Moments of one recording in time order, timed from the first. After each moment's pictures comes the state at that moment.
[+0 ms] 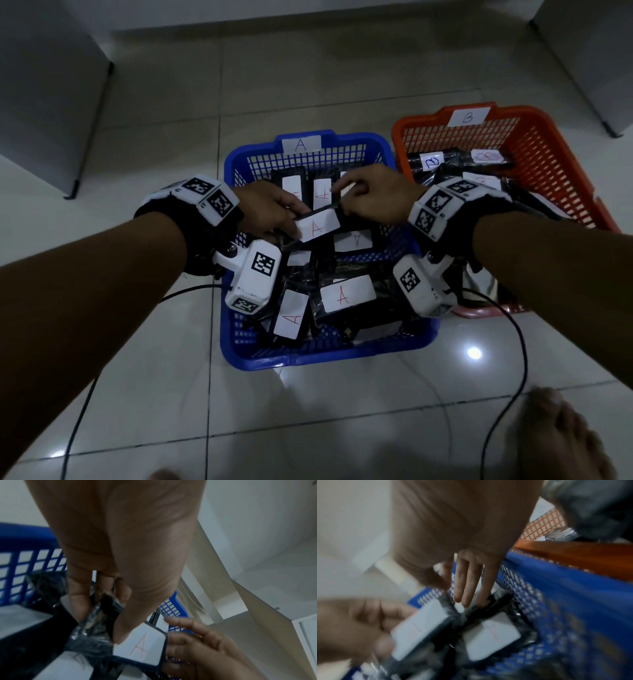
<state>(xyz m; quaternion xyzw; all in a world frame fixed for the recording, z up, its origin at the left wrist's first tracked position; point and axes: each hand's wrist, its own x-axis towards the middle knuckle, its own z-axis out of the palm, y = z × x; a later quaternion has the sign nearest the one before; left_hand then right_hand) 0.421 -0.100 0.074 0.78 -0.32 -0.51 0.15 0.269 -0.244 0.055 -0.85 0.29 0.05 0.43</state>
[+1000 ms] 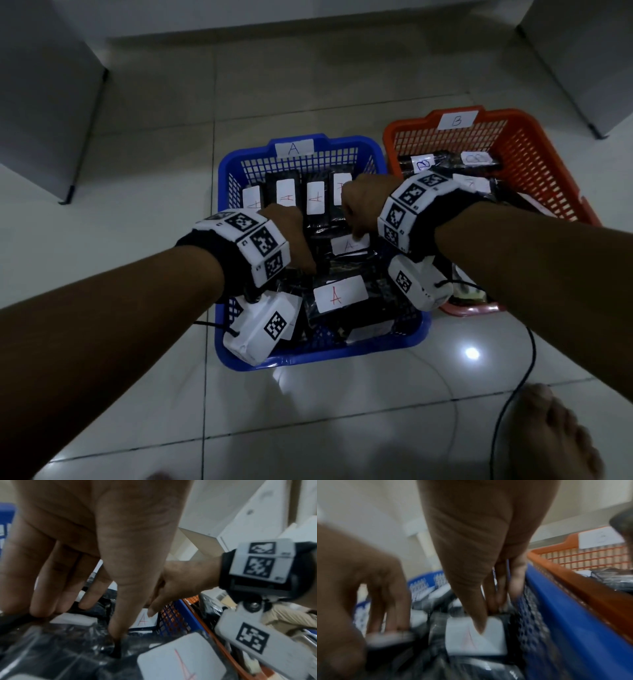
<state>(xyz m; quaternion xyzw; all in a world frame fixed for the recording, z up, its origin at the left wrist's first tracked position) 0.378 -0.104 0.062 0.81 -0.51 -0.26 -0.12 0.284 -0.253 0.049 -0.94 0.19 0.24 0.11</state>
